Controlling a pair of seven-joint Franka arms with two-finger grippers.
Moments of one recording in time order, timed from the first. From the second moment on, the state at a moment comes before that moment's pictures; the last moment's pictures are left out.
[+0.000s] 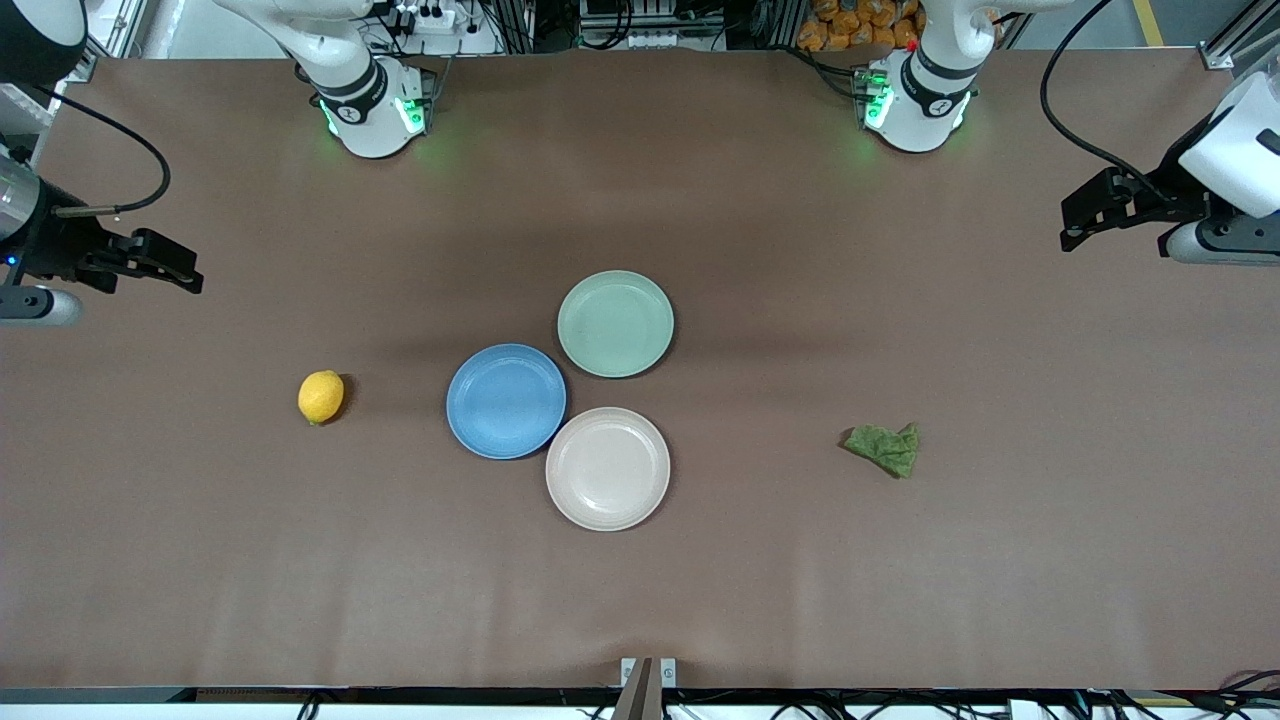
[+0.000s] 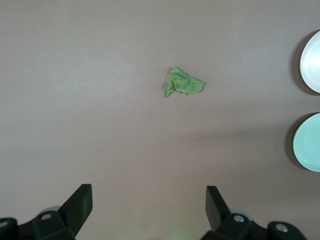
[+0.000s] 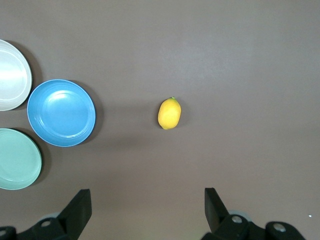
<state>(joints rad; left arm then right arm) -0.16 0.03 0.01 -1.45 0.01 1.47 -0.06 -0.11 0.07 0.14 -1.51 0.00 1.51 0.06</state>
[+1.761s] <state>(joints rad) -0.19 0.71 -0.02 -1.51 0.01 2.08 -0.06 -0.13 0.47 0.07 -1.84 0.00 2.16 0.05</state>
